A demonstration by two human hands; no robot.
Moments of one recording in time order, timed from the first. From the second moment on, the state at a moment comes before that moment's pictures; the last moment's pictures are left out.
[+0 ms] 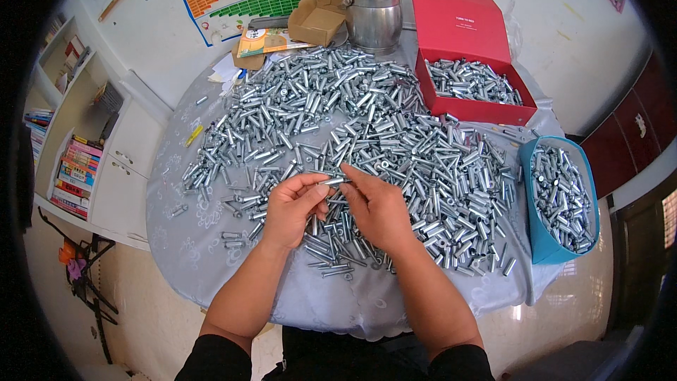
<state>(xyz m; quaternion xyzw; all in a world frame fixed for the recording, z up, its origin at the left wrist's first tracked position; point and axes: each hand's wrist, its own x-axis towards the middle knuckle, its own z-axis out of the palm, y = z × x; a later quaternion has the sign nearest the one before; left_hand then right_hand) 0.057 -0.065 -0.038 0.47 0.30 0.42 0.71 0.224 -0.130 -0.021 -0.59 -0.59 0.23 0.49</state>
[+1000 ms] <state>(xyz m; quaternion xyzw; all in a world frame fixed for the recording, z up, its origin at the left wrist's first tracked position) 0.042 -0.059 -0.030 0.74 0.33 0.43 0.41 0.237 -0.127 -0.019 -0.66 -0.50 0.10 0.56</state>
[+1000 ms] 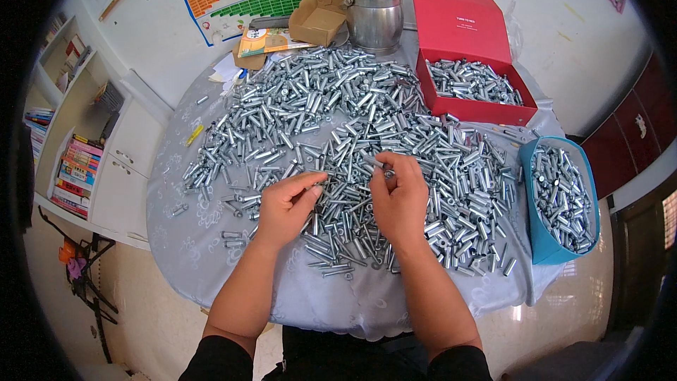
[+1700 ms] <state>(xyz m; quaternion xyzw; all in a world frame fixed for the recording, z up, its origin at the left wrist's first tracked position) 0.010 -0.030 -0.030 0.81 0.50 0.30 0.05 0.229 -0.126 -0.020 -0.64 -0.51 0.11 0.56</state>
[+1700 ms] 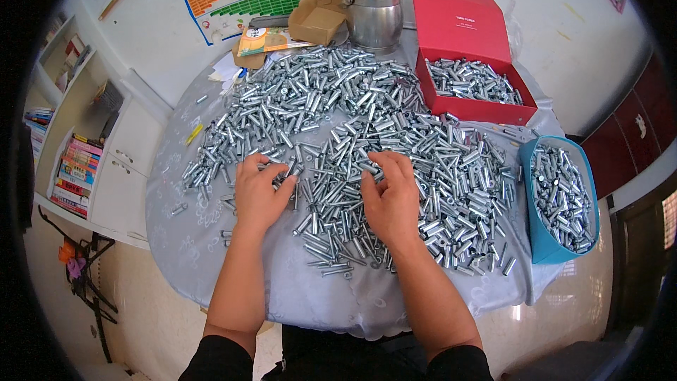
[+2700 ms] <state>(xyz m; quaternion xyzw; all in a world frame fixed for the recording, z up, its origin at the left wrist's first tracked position) 0.051 -0.075 -0.017 0.74 0.30 0.43 0.43 0.223 -0.130 -0.025 -0.58 -0.51 0.31 0.55</state>
